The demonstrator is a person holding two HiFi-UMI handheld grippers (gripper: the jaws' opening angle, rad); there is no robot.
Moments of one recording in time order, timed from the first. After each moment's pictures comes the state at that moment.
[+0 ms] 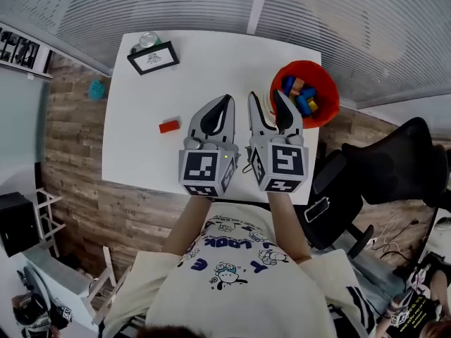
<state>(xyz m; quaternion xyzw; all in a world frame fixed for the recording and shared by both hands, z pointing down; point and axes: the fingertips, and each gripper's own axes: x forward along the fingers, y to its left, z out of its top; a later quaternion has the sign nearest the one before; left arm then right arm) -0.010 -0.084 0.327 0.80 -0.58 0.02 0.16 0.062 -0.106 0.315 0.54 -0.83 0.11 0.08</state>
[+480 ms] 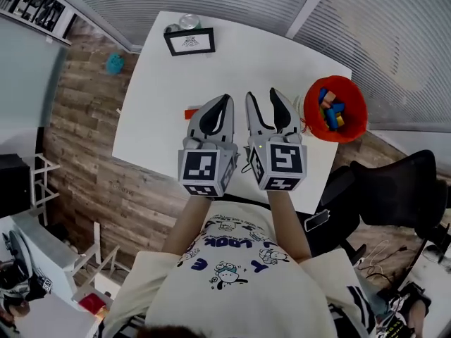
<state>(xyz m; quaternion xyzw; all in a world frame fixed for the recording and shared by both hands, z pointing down) -0.094 -0.060 0.337 0.74 -0.64 0.02 0.17 -0.030 -0.094 0.330 0.46 -0.87 0.12 0.09</state>
